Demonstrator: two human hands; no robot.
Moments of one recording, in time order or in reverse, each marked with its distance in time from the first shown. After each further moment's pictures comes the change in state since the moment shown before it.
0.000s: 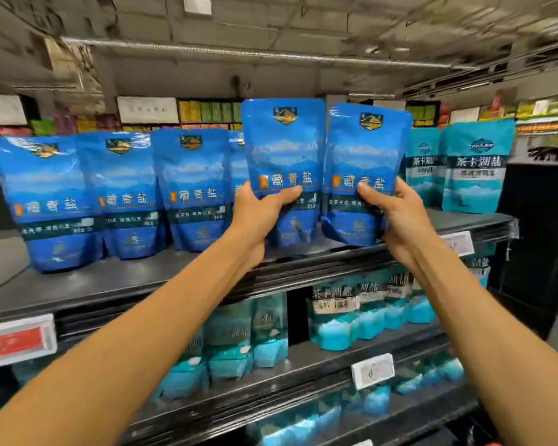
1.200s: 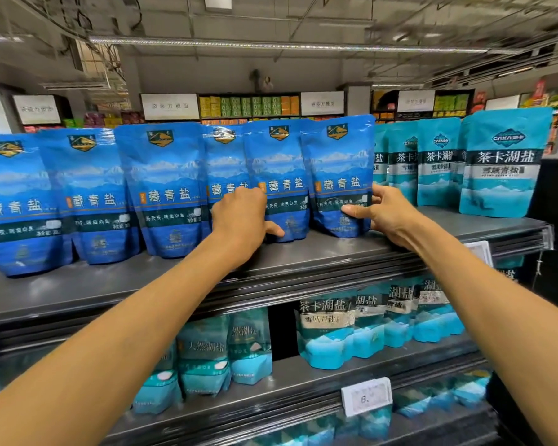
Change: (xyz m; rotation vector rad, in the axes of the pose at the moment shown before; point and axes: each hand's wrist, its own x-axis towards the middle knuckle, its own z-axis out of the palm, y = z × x) left_hand 0.044 -0.021 0.014 1.653 0.079 0.401; right_hand 0.094 0.039 -0.048 -0.418 -0.222 0.195
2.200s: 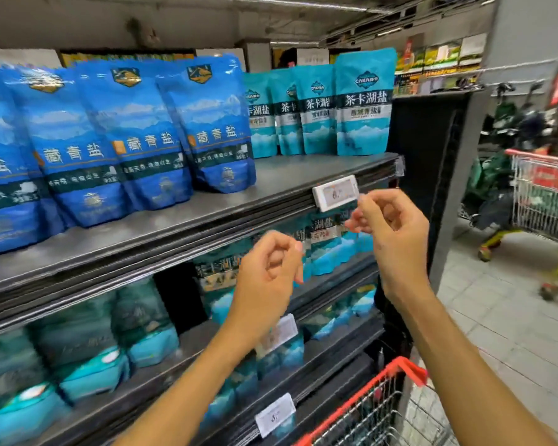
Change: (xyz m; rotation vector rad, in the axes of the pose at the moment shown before) left_hand -0.149 0.150 0.054 -1.592 -0.244 0.150; right_hand -0.192 0.051 -0.057 0.038 0.687 -0.358
